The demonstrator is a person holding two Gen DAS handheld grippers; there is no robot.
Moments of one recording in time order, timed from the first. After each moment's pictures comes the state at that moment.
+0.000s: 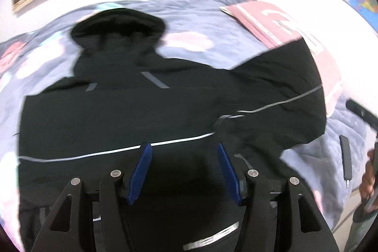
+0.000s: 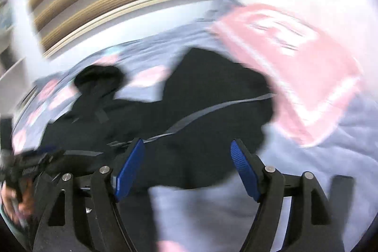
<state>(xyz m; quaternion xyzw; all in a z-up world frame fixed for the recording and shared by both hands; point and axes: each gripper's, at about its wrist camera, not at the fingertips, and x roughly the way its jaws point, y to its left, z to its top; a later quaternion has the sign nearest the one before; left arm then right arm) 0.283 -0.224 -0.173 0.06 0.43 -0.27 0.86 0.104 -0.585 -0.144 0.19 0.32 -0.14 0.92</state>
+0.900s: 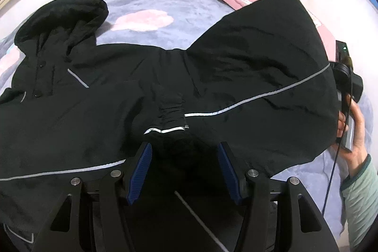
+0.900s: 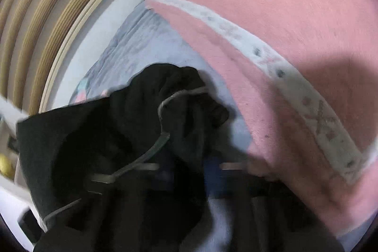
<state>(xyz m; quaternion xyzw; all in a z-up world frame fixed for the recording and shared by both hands) 0.296 -0.333 -0.224 0.08 0.46 -0.29 0.83 0.208 -0.744 -0.261 0.37 0.35 -0.08 0.86</state>
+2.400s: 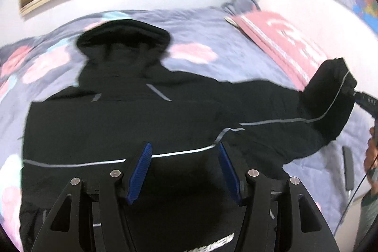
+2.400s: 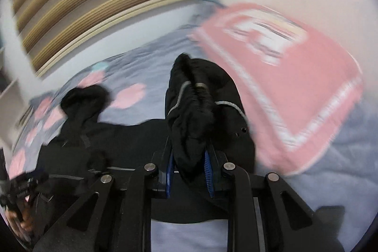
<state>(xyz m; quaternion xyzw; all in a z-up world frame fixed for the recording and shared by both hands) 0.277 -0.194 -0.151 0.04 0.41 -0.24 0.88 0.152 -0.572 -0.114 0.16 0.32 -0.09 0.93</state>
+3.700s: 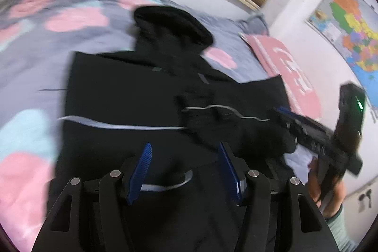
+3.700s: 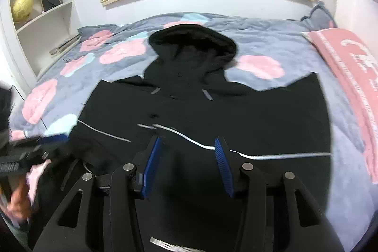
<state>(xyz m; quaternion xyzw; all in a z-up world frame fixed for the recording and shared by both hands) 0.299 -0.036 -0.167 -0.09 0.45 -0.30 0.84 0.235 -0.288 -0.153 0.04 0.37 0.03 0.93</state>
